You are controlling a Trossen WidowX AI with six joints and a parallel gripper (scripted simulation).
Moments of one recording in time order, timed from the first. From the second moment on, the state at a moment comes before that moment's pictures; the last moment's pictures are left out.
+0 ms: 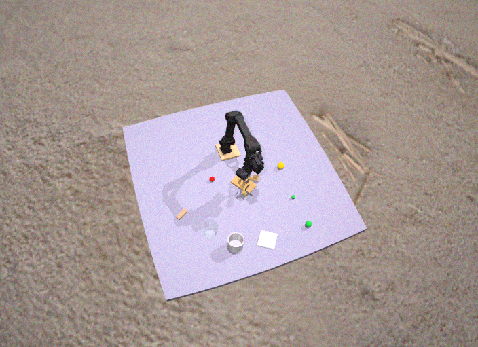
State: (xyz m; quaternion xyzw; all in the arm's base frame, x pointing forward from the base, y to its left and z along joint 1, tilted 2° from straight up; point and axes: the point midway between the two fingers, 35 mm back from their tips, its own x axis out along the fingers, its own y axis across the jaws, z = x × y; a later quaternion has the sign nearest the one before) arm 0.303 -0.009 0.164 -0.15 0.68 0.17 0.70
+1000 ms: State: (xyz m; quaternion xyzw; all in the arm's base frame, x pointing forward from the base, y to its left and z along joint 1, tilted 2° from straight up) arm 0.323 0.000 0.137 -0.15 0.68 0.17 0.70
